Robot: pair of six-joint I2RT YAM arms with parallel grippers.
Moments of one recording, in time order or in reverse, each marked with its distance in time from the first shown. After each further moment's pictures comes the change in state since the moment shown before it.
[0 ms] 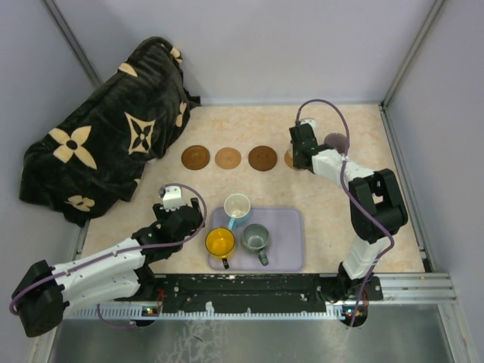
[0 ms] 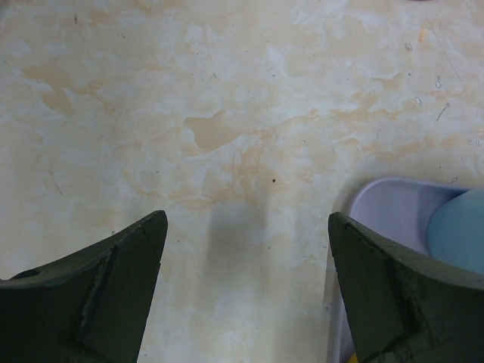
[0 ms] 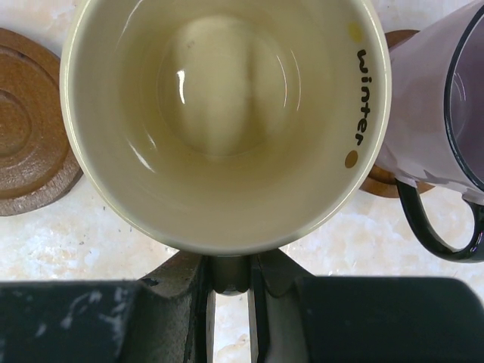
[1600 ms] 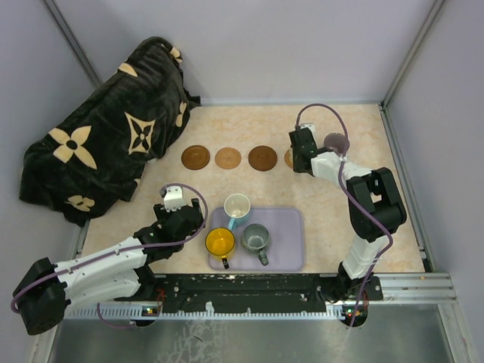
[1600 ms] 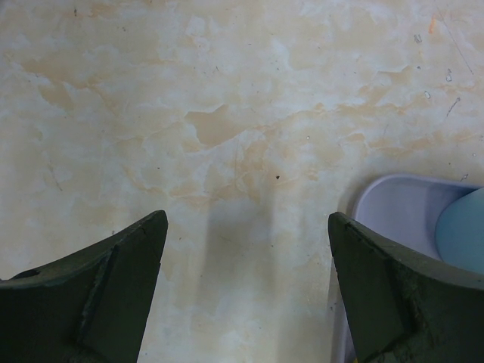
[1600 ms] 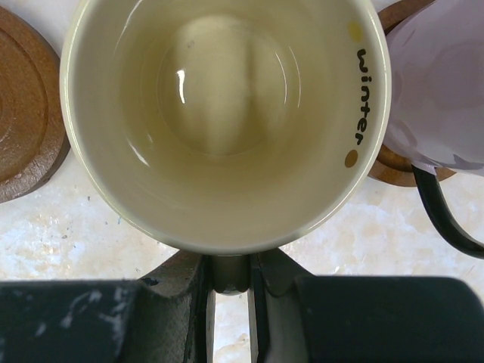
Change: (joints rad) left arm 0.000 0.026 0.000 0.000 0.000 -0.008; right arm 0.000 0.014 -0.040 0.024 -0.007 0.009
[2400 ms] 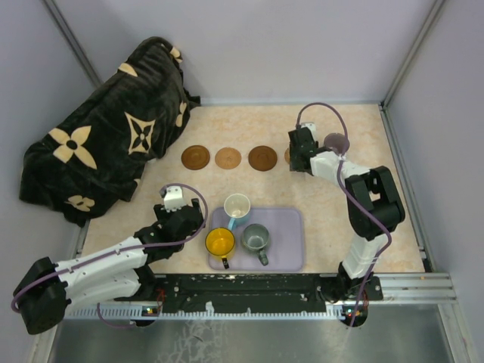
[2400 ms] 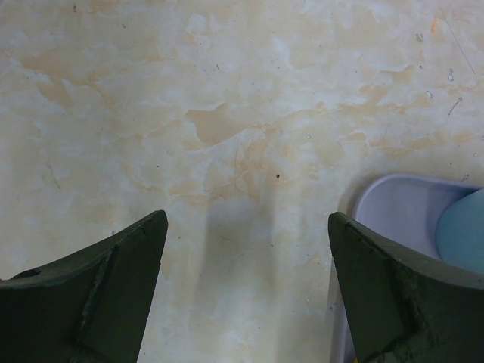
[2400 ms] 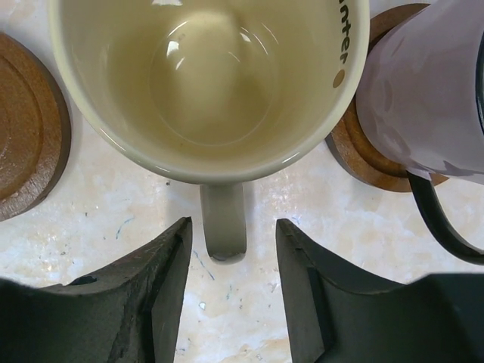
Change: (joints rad) left arm 0.000 0.007 0.000 0.000 0.000 -0.011; right arm 0.000 0.019 0.010 0.013 0.027 0.018
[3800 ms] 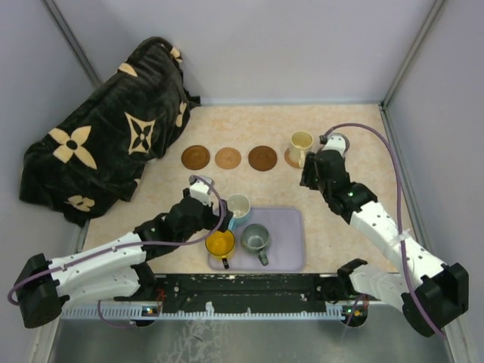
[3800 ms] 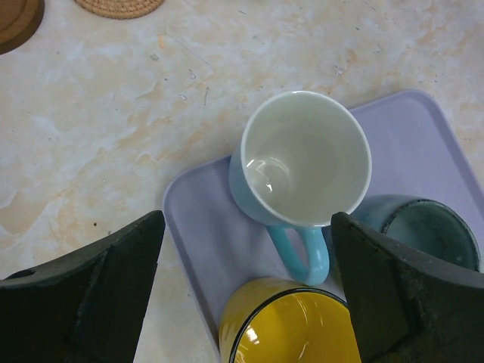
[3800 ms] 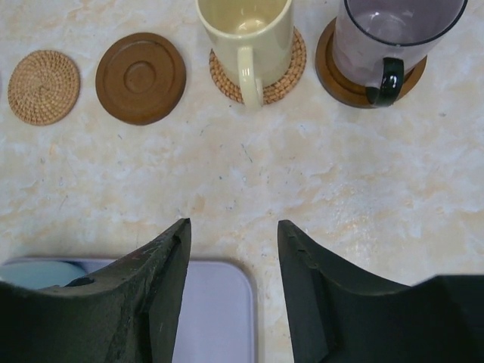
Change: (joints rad) left arm -0.080 0.013 0.149 0.155 0.398 0.312; right arm 0.107 -0.757 -0.300 -0.137 -0.019 0.141
